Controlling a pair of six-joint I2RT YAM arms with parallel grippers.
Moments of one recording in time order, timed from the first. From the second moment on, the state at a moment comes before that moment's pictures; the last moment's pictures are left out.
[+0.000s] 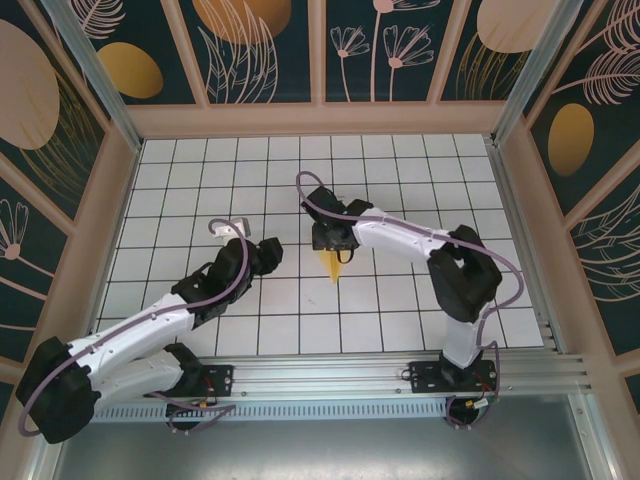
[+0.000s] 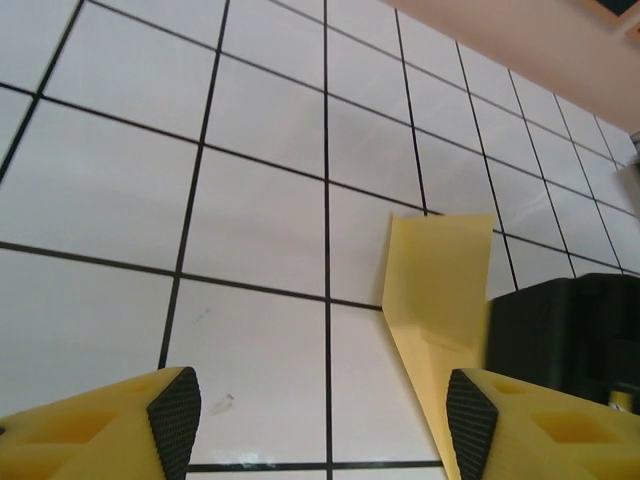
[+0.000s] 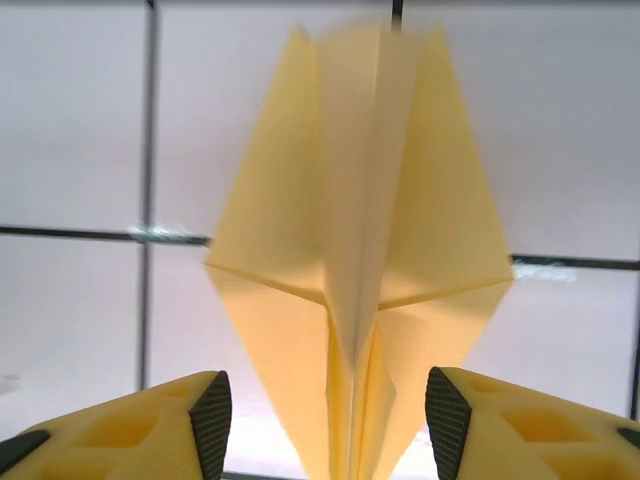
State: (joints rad) left arm -0.75 1.00 0.55 -0.12 -0.38 -0.82; right arm 0.83 1.80 1.37 -0.69 0.23 0.67
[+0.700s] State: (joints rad) left arm -0.35 0.93 0.46 -0.03 -0.66 -0.53; right arm 0.30 1.08 0.60 -0.12 0.69 0.40
